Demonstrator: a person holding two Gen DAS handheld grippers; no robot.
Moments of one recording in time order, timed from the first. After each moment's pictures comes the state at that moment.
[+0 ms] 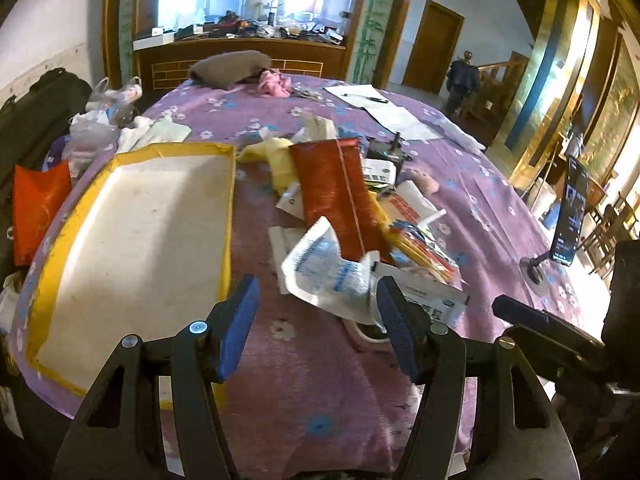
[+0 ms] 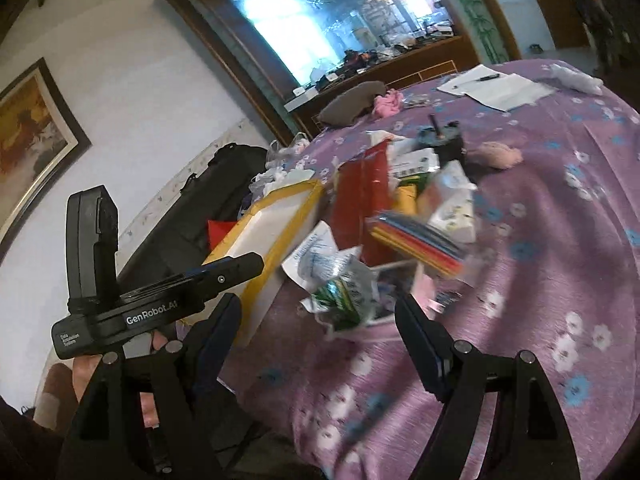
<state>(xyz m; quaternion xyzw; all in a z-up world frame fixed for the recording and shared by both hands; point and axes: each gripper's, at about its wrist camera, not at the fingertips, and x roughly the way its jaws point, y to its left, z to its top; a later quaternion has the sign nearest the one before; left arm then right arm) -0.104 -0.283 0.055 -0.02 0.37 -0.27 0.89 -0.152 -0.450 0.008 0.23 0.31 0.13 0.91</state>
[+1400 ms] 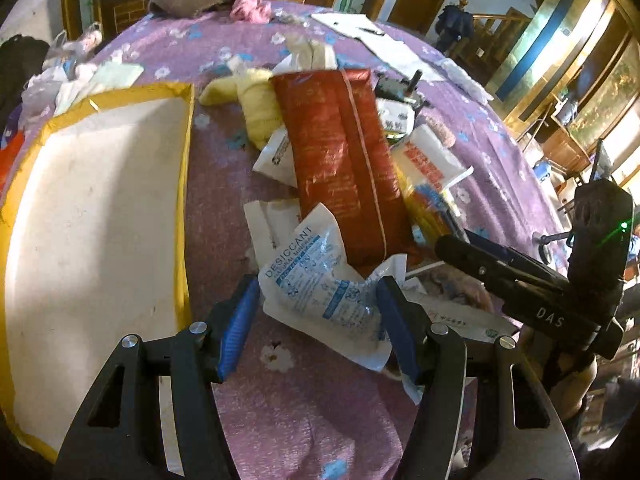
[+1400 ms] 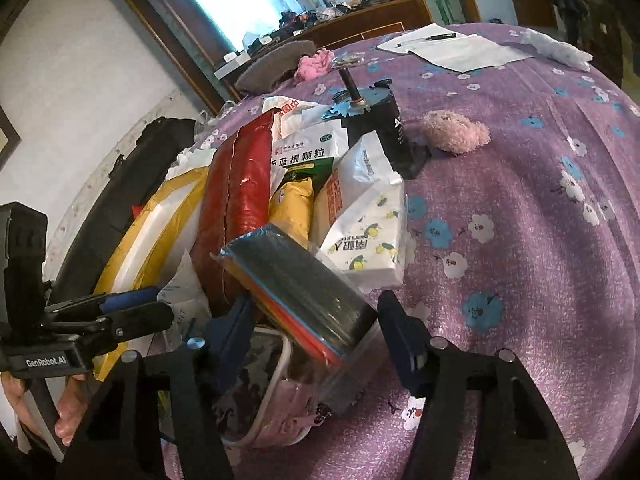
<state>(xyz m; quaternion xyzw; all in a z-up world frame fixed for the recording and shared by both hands) -0.015 -0.270 -0.013 0.04 0.51 -0.29 0.81 -0.062 -0.484 -0.043 0.25 0.40 0.06 0.88</state>
